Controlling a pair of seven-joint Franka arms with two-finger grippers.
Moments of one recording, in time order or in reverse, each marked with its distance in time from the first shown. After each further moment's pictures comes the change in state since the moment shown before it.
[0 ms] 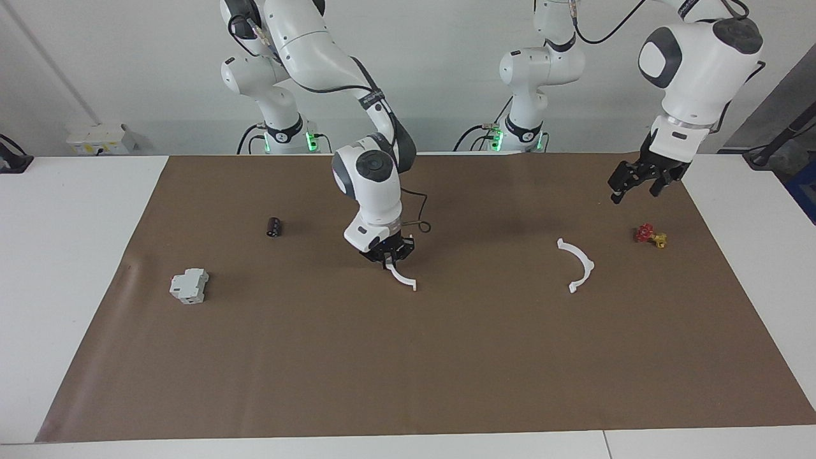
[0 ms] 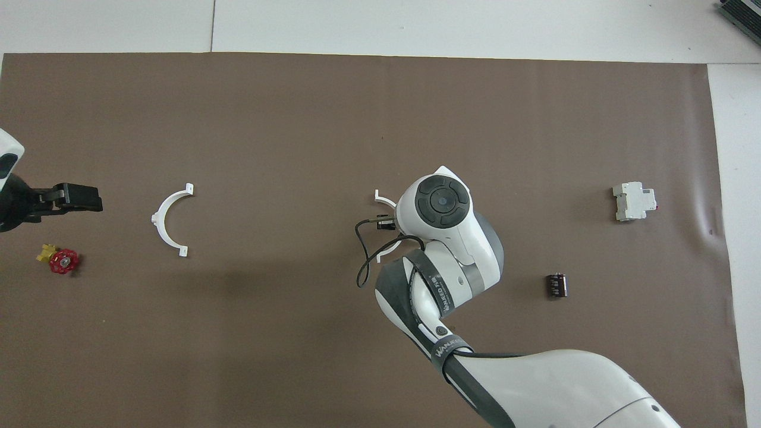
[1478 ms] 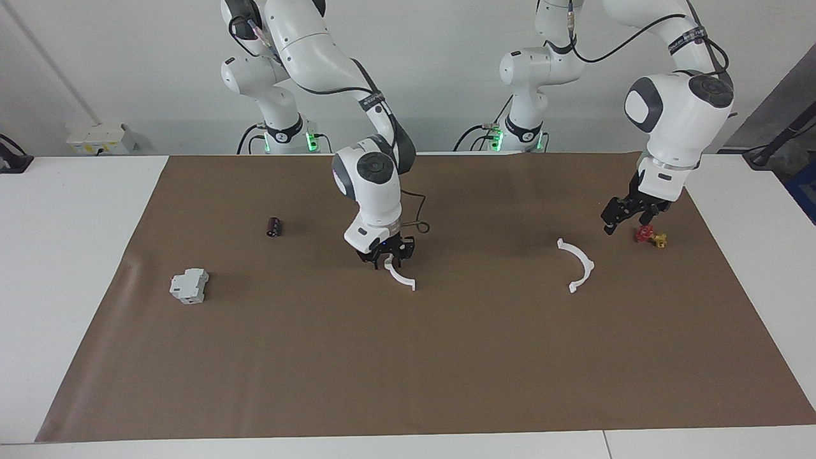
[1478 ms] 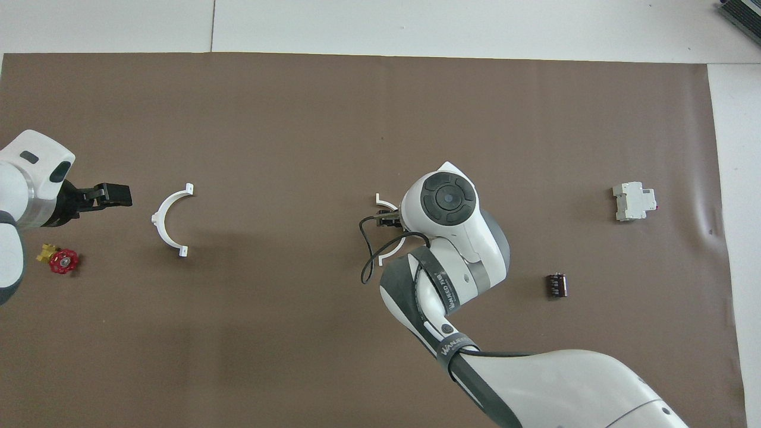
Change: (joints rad) left arm 0.024 0.108 0.000 -0.125 0.000 0.259 -0.024; right arm -0.041 -0.051 -0.024 0.007 -0.006 -0.008 -0.012
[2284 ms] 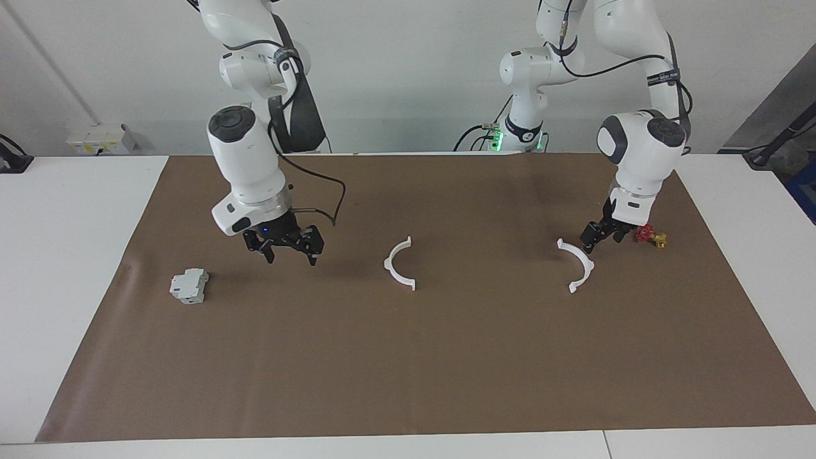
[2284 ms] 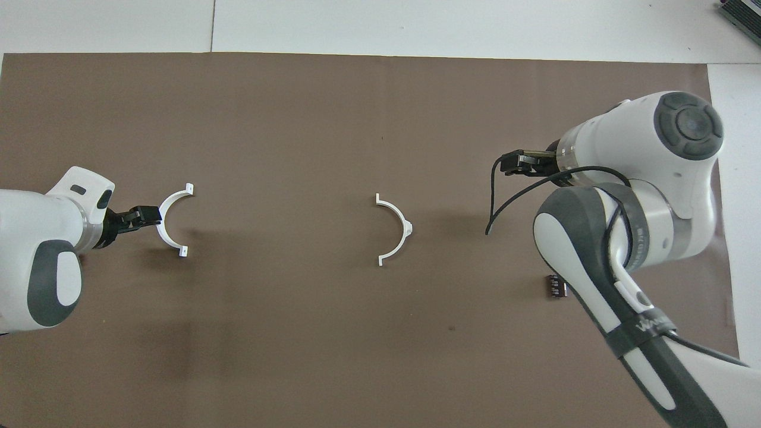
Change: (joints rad) left arm -0.002 0.038 -0.011 -0.213 0.000 0.241 -0.182; right arm -0.369 -0.237 -0.006 0.013 -0.014 -0.297 -0.239
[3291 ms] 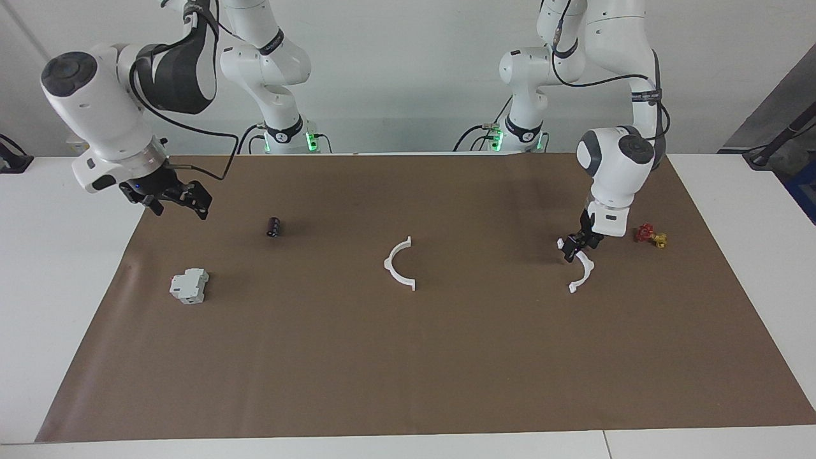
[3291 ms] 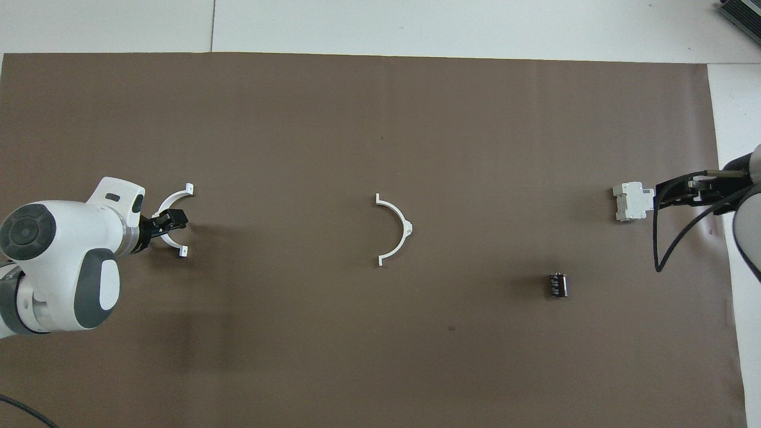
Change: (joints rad) left arm -0.045 0.061 -0.006 -0.016 0.000 0.074 -0.127; right arm -0.227 -0.138 0.034 0.101 -0.086 -0.342 -0.214
